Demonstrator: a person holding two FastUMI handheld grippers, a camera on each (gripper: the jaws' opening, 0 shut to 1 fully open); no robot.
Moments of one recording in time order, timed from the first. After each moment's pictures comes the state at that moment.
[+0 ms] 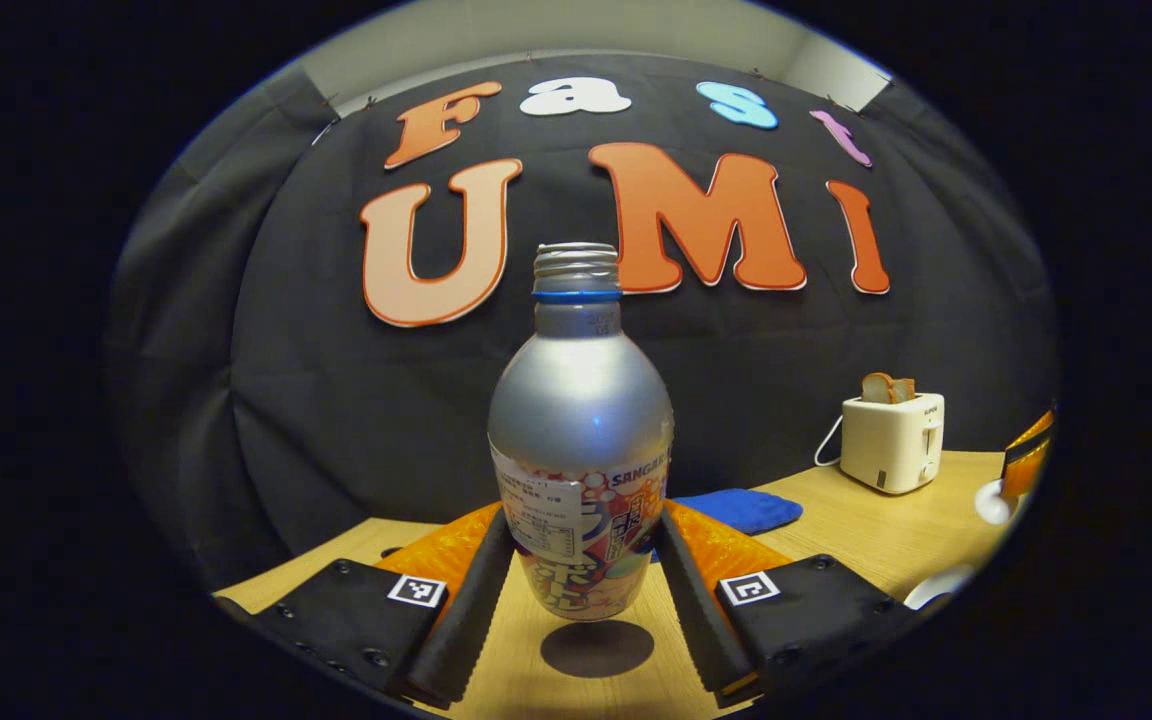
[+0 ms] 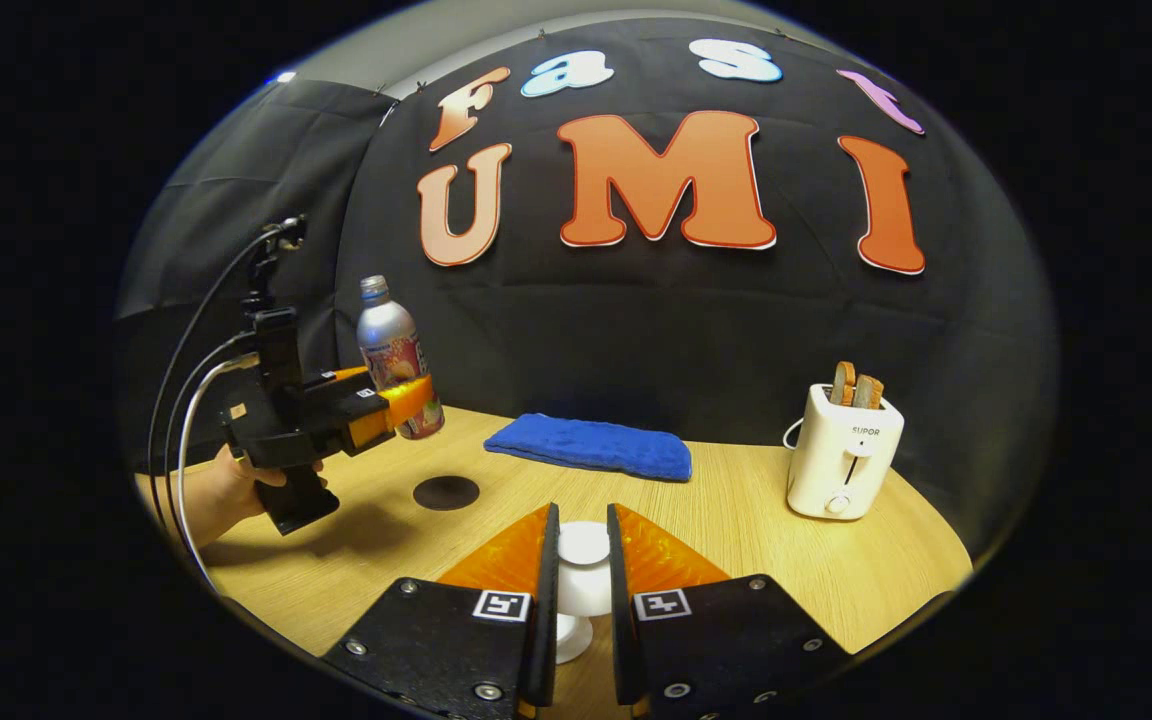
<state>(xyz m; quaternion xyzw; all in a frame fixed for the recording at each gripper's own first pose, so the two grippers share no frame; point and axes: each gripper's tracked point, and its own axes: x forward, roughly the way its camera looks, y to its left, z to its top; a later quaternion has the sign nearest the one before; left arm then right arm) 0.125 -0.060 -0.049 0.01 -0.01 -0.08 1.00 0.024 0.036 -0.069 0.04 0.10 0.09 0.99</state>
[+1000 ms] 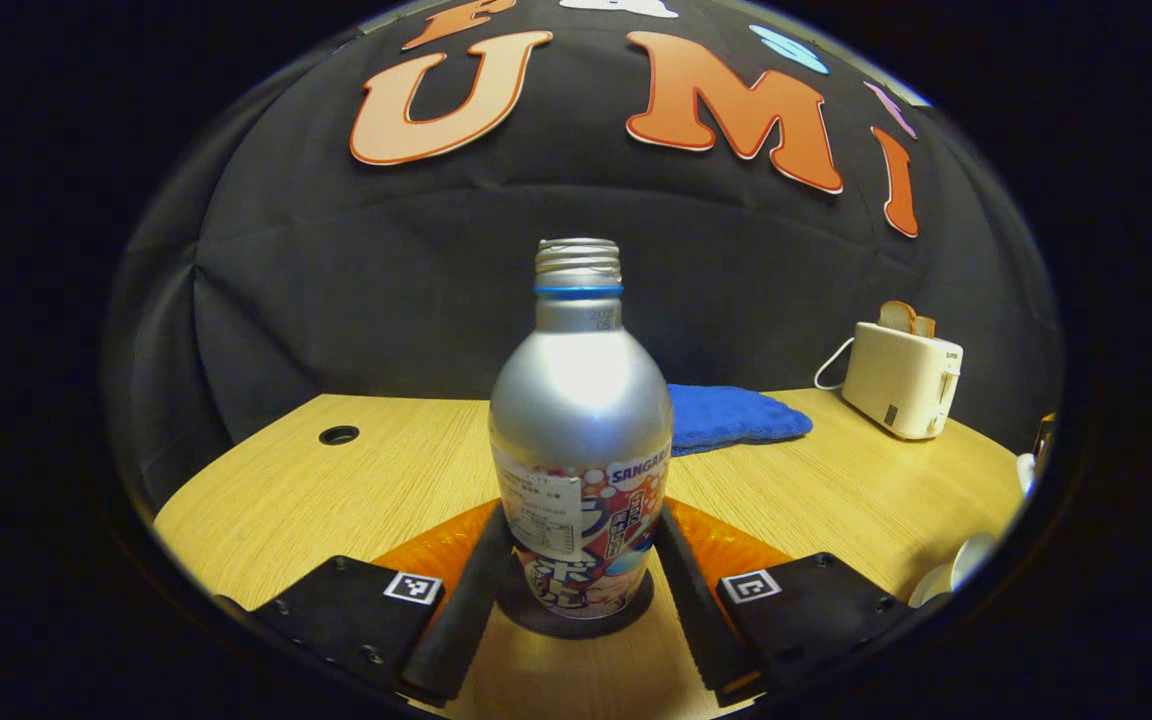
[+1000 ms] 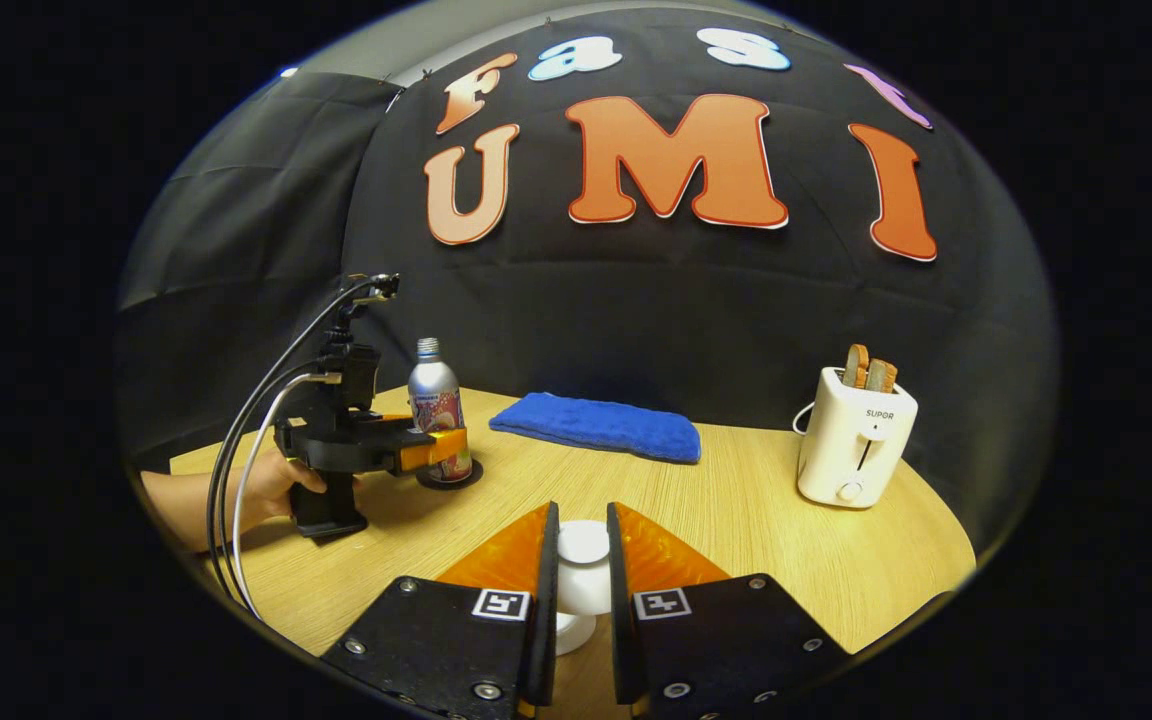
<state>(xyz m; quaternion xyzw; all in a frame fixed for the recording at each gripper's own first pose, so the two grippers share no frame) 0.159 -0.067 -0.164 -0.02 0.15 -0.10 0.98 0.024 0.043 -0.090 0.03 0.13 0.11 0.99</state>
